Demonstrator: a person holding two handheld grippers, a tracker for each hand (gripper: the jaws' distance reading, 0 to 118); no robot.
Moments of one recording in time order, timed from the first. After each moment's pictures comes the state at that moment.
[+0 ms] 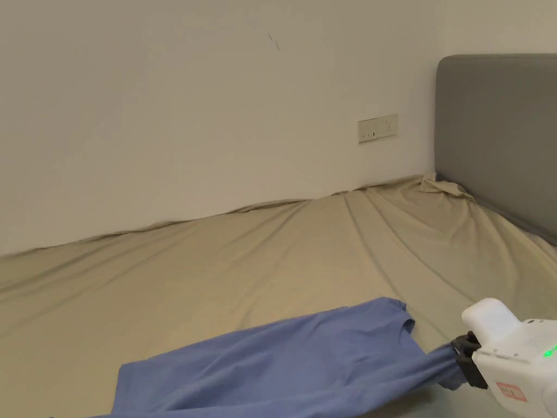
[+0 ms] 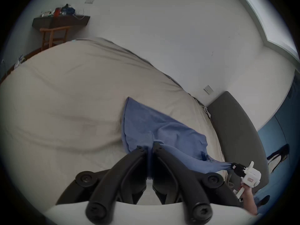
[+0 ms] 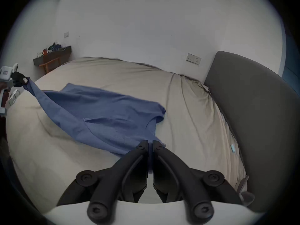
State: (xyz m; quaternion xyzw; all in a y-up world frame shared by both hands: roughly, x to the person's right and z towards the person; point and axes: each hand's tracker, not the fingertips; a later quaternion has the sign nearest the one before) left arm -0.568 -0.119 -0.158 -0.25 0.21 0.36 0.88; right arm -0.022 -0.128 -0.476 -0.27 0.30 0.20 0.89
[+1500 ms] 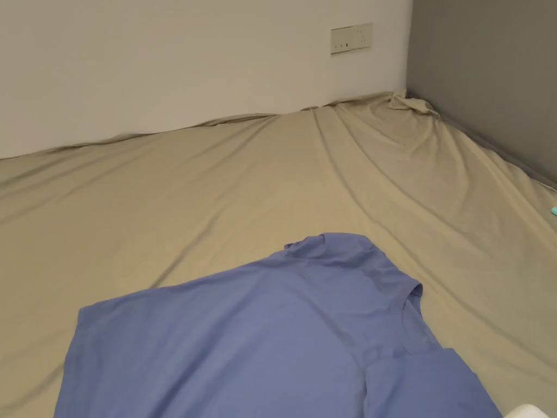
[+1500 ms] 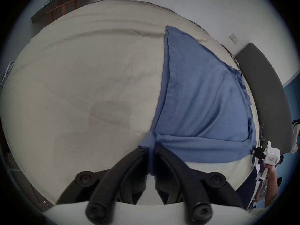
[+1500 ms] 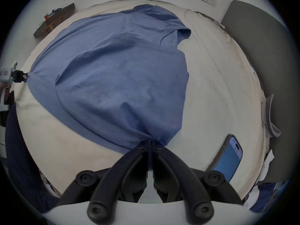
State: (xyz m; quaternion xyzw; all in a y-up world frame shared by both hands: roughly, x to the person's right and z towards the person) left arm -0.504 -0.261 0.004 -0.47 0.23 0.31 0.80; right arm 0.098 -0.255 -0.331 -0.51 0.29 0.25 0.77
